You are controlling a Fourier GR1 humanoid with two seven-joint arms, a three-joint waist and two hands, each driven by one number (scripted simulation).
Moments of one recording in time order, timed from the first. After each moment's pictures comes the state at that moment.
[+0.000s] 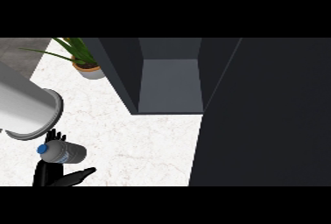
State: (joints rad) left arm -0.02 0.08 0.42 -0.88 0.03 -0.18 -0.72; right arm 0.13 -0.28 0.72 -2.49 0.12 -0.37 0.31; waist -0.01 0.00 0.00
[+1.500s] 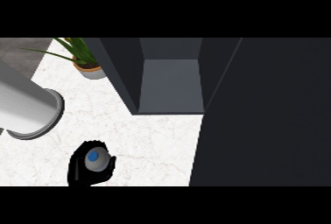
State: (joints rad) left arm -0.05 0.02 0.14 -0.82 0.26 -0.17 -0.85; right arm 0.12 -0.32 0.75 -2.48 0.13 -0.42 0.30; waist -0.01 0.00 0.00
